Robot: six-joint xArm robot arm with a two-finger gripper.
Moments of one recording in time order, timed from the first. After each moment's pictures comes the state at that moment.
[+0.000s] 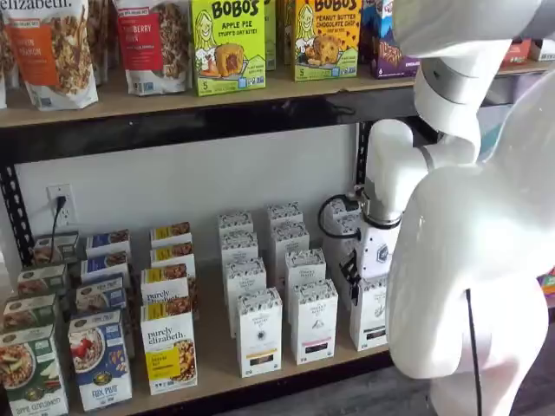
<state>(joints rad) -0.15 -0.12 -0.35 -0.11 0.40 -0.04</state>
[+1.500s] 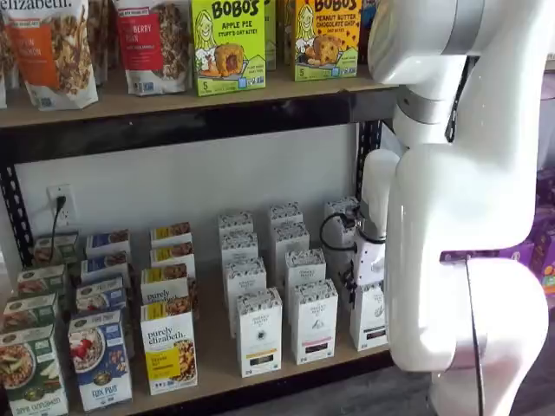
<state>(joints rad) -0.24 0.40 -0.68 -0.20 0.19 -0.04</state>
